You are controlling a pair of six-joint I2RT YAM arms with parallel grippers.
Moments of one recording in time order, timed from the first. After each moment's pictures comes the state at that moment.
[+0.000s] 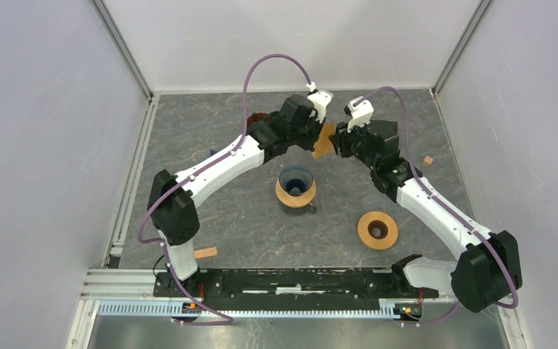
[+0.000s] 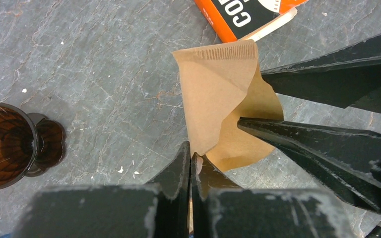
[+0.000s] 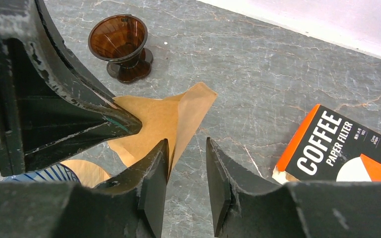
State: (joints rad) left arm -0.81 1.82 1.68 -0.43 -0.06 -0.10; right arm 0.44 1.23 0.90 0.07 -0.04 0.02
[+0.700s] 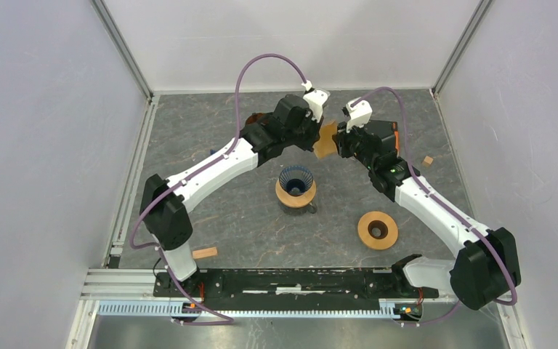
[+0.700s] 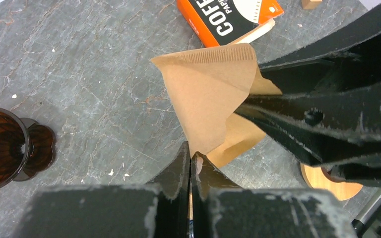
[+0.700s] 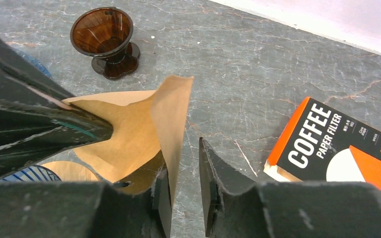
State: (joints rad) left arm -0.81 1.77 1.64 -0.39 -0.02 -0.13; right arm 0.44 1.25 0.90 0.06 0.01 0.01
